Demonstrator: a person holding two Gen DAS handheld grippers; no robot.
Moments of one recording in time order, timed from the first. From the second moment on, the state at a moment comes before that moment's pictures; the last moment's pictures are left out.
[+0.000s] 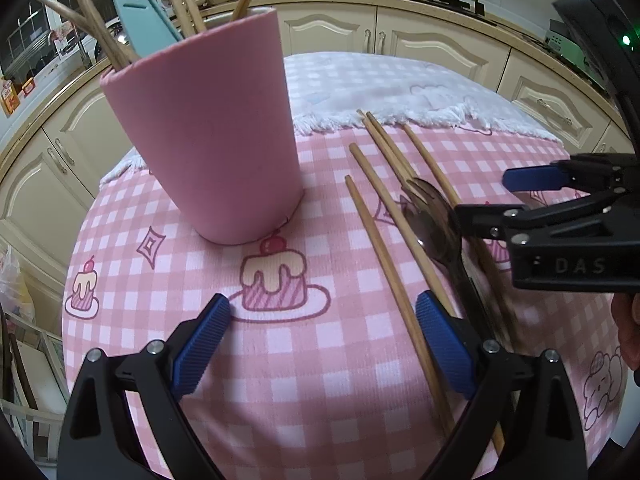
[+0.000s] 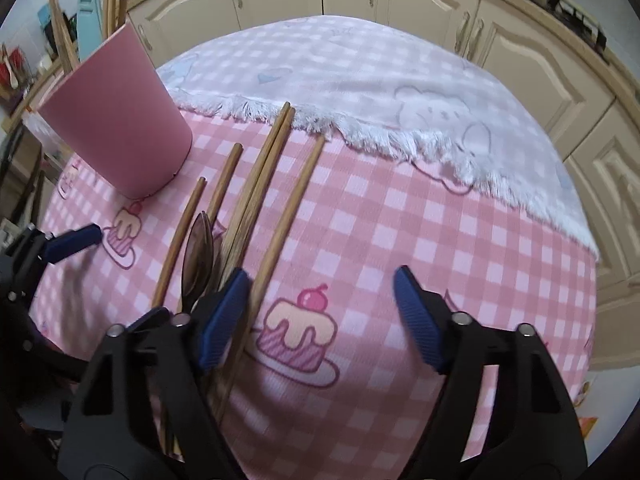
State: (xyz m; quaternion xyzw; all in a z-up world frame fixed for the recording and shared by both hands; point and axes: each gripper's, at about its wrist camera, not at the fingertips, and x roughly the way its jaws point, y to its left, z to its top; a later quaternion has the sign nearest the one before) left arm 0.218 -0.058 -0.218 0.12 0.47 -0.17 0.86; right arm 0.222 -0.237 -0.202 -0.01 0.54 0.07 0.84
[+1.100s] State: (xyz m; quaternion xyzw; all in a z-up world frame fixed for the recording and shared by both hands) left arm 0.193 -0.030 -0.133 0.02 0.37 -0.25 0.89; right arm 0.196 -0.273 -0.124 0.13 0.39 0.16 0.90
